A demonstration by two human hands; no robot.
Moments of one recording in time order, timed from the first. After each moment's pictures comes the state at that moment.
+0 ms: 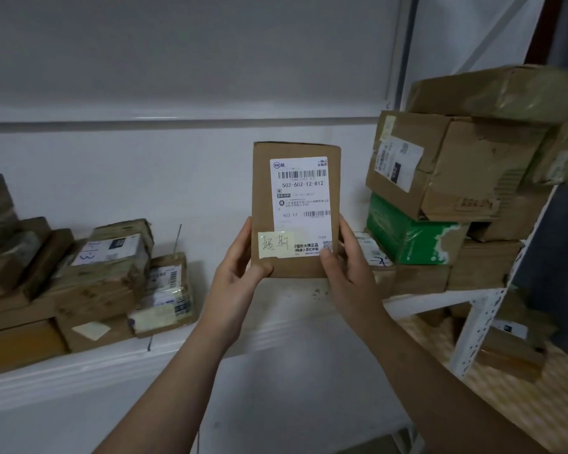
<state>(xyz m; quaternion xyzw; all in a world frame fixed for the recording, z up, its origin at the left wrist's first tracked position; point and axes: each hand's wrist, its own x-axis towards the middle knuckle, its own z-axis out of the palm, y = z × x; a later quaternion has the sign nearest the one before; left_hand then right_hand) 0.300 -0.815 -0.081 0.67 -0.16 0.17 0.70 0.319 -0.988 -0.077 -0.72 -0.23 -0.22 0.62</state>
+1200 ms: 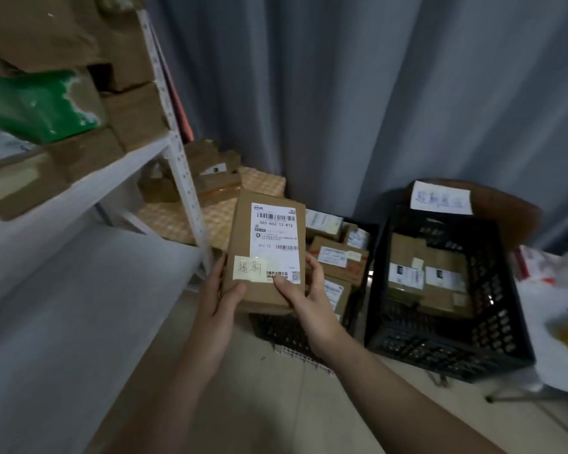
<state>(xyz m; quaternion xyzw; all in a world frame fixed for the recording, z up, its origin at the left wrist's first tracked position) 0.096 -1.008 -0.238 0.66 -0.31 -0.28 0.63 -0.017 -1.119 -0.258 -0.55 0.30 -0.29 0.72</state>
